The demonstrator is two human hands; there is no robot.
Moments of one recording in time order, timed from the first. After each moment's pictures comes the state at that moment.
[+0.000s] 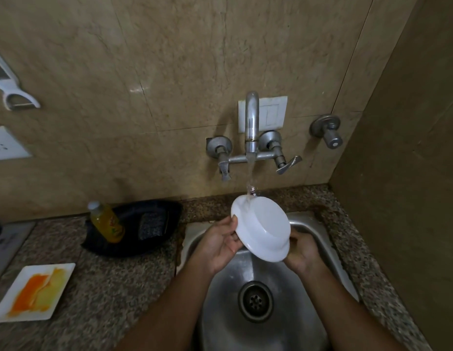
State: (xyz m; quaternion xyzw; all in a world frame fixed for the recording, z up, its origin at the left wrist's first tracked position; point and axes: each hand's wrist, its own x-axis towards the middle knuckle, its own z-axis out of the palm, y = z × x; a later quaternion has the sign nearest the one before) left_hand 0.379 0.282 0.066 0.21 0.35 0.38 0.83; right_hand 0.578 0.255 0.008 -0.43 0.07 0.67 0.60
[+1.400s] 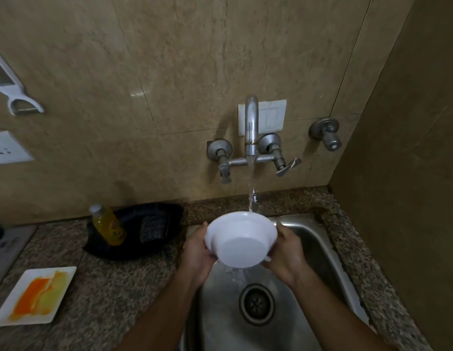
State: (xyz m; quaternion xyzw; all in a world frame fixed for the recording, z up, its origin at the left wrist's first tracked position) left_hand 0.345 0.279 0.041 0.20 0.51 0.44 0.71; right_hand 0.541 0.244 0.028 -0.53 -0.08 0.65 0.54
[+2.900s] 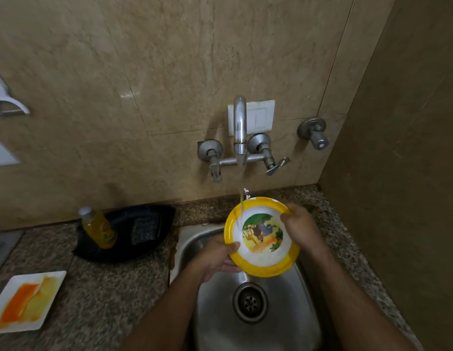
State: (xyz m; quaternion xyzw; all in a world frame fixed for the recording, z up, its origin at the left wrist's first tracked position) left_hand 0.376 0.272 0.041 0.45 0.54 0.17 0.69; right_hand 0.597 0.255 0.076 -0.74 -0.44 0.35 0.36
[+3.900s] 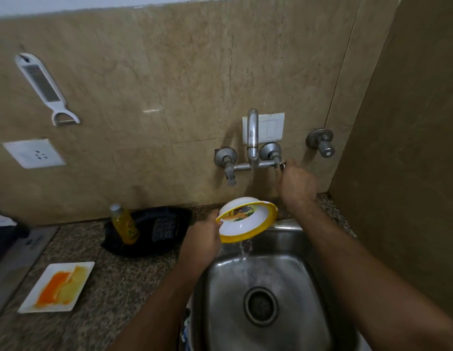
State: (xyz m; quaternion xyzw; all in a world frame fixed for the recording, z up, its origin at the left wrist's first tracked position) left_hand 0.333 0.258 0.101 0.77 0.60 0.18 0.10; right_hand 0.568 0.310 0.153 -0.79 -0.56 -0.06 0.23
